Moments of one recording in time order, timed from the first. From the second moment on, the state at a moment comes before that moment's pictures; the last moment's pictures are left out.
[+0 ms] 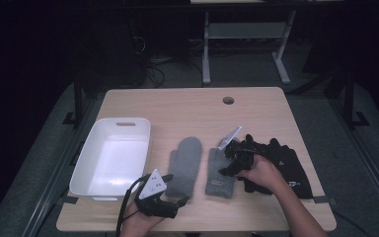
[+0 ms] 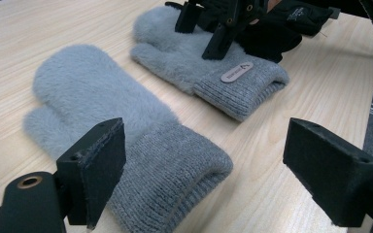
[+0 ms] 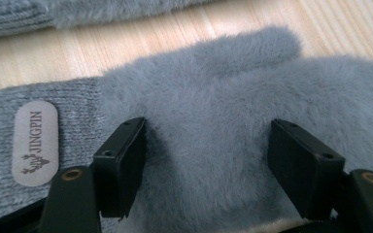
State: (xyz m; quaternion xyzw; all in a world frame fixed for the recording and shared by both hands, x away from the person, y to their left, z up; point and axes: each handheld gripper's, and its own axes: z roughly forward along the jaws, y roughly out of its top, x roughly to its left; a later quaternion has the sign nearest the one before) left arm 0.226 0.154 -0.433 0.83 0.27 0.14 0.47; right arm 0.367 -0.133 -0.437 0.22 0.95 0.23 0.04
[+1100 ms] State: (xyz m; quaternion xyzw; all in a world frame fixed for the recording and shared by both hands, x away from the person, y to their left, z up) left arm 0.223 0.156 -0.429 0.82 0.26 0.14 0.48; right arm 0.365 -0.130 -0.431 0.24 0.95 0.21 0.04
